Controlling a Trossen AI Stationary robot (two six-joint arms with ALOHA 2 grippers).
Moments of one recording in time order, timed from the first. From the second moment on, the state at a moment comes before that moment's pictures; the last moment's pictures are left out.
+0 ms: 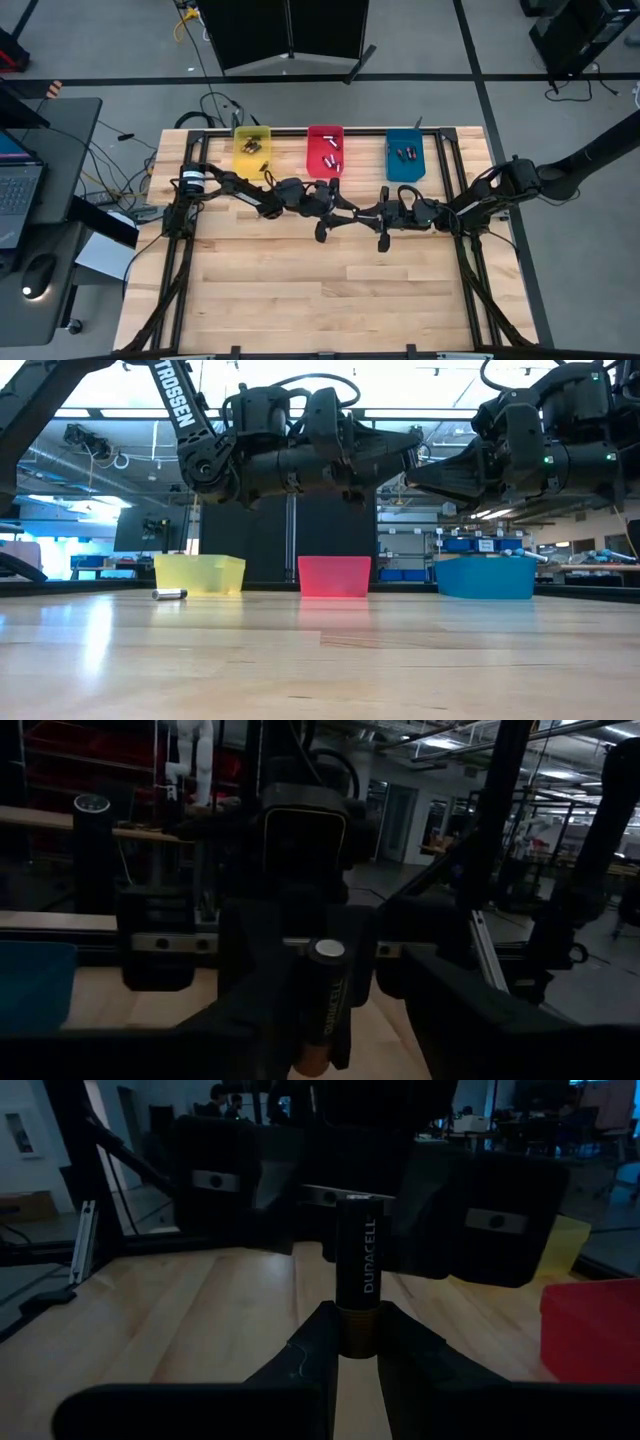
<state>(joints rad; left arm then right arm) 0.10 2.05 0.95 1.25 0.35 -0.19 0.09 1.57 0.19 1.36 0.20 0.07</state>
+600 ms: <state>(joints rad) 0.10 2.05 0.95 1.26 0.36 -0.17 0.09 1.57 0.19 1.36 0.19 0.08</state>
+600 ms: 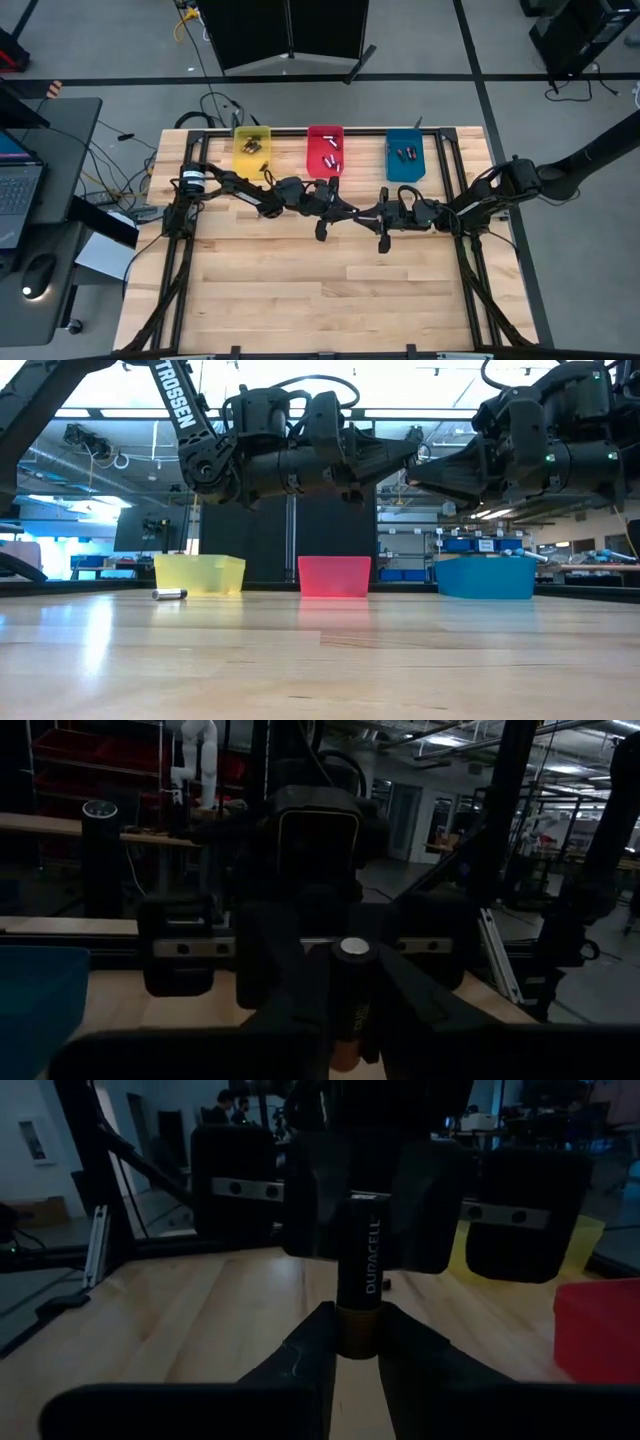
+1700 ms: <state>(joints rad) 0.16 1.84 0.94 0.96 0.56 -0.03 0.09 1.57 0.19 1.28 0.35 0.07</state>
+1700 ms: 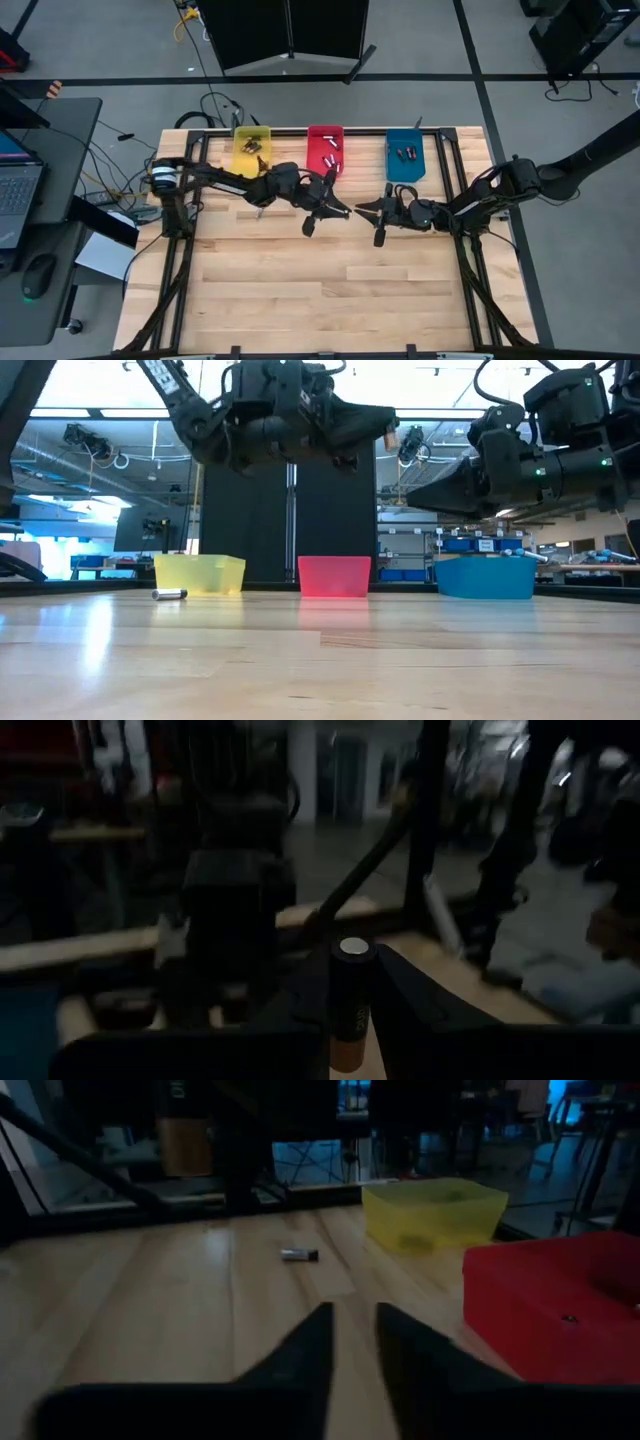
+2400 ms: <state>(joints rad) 0.16 1.33 0.94 -0.41 0.07 0.10 0.09 1.57 0.19 1.22 0.40 0.07</state>
